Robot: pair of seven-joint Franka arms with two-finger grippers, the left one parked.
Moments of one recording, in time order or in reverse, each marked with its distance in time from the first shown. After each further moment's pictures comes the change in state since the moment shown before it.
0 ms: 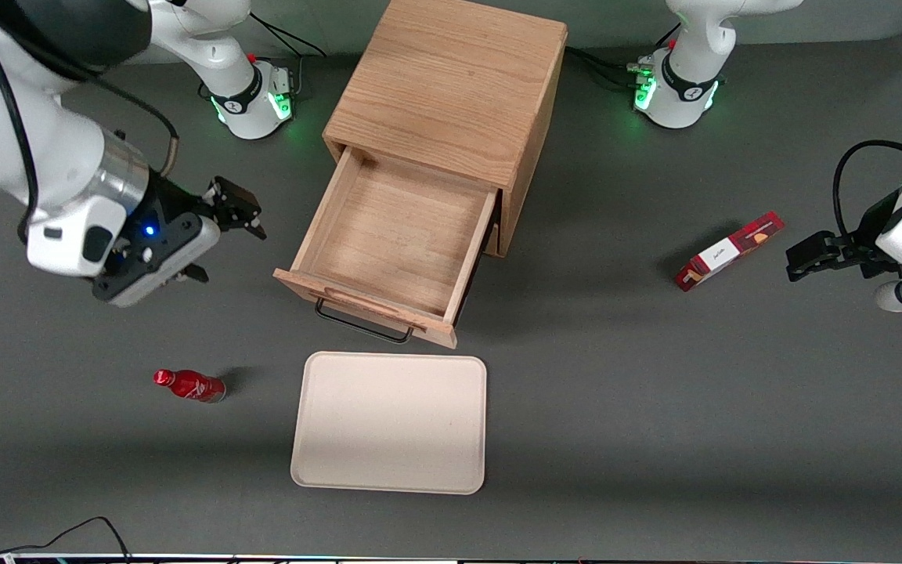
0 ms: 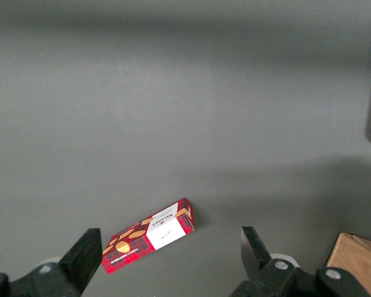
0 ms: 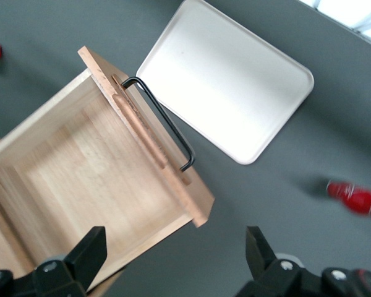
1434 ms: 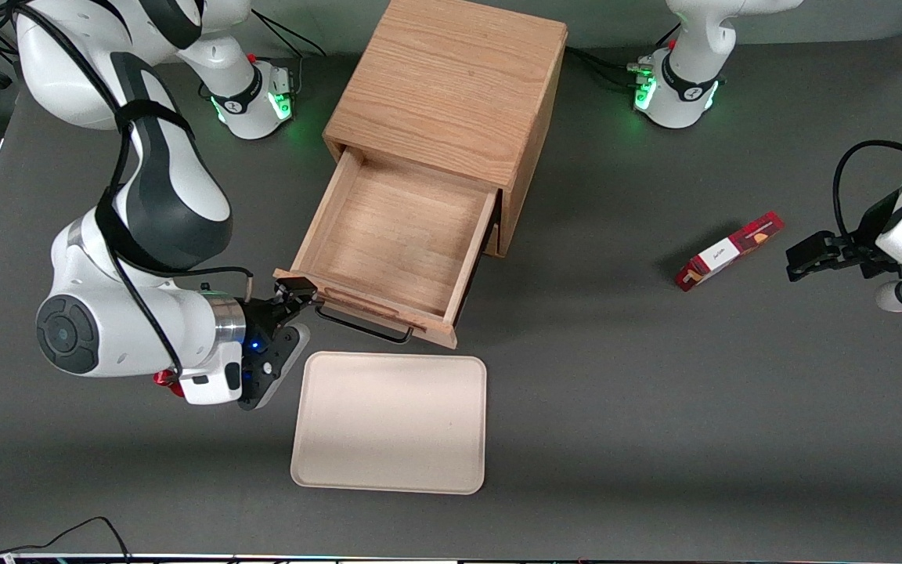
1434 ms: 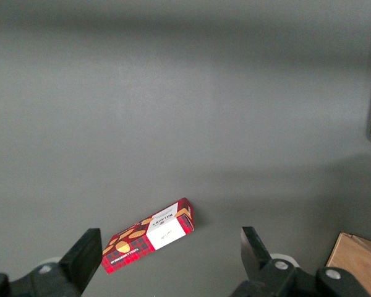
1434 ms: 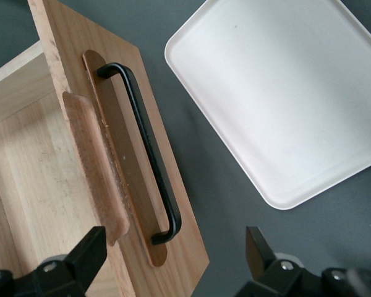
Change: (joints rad) arm 0.018 0.399 0.020 0.247 0.062 -0.060 -0.215
